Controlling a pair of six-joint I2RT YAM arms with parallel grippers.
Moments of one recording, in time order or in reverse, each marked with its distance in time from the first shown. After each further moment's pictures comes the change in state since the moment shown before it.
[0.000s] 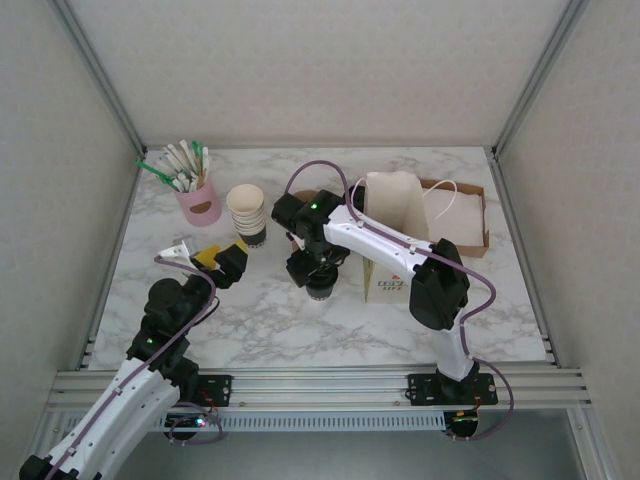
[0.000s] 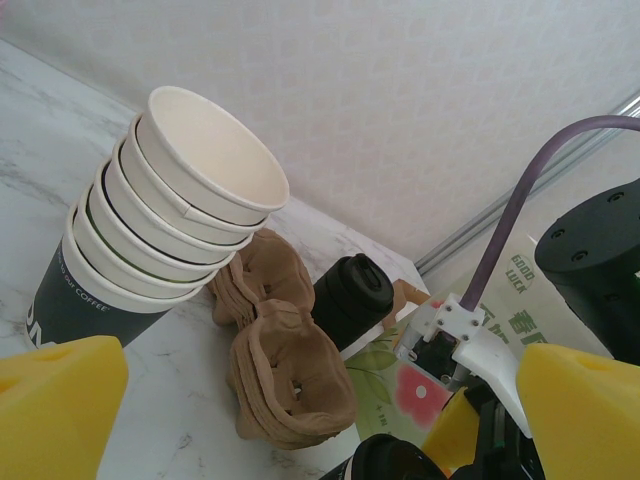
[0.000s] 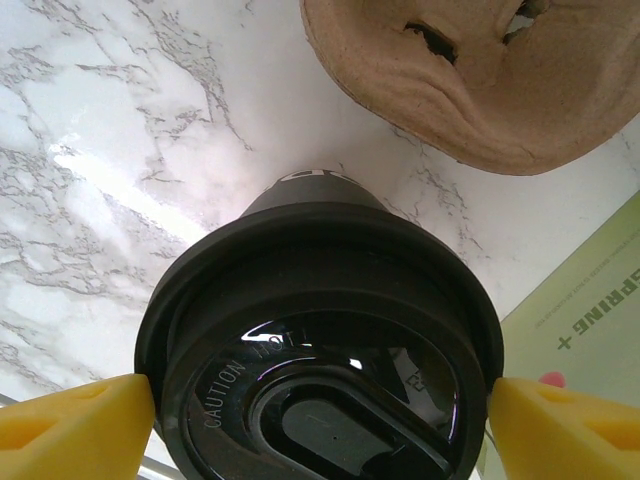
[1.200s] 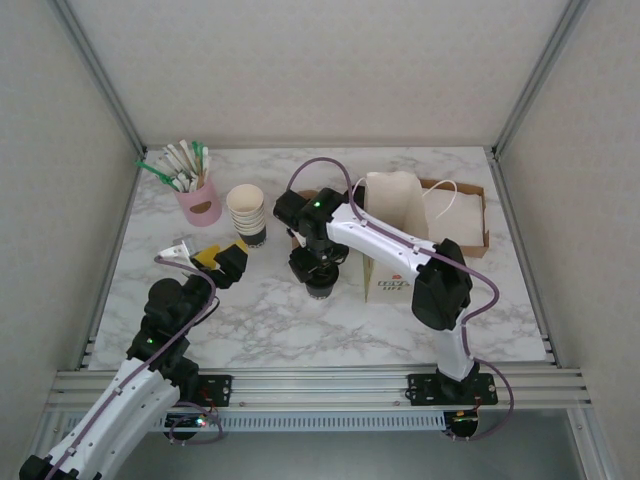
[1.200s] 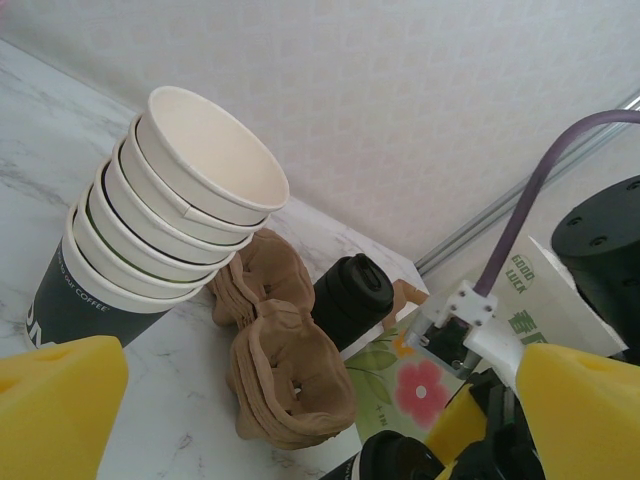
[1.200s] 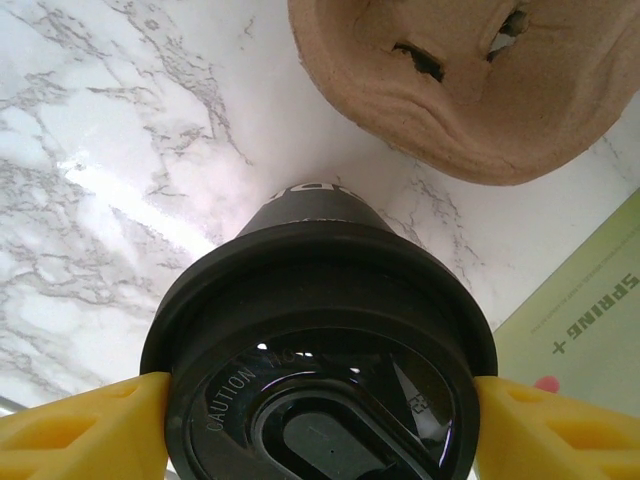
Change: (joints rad) left arm 0.000 0.000 0.000 0.001 0.000 0.000; right arm -0.004 -0.024 0.000 0.013 -0.008 0.008
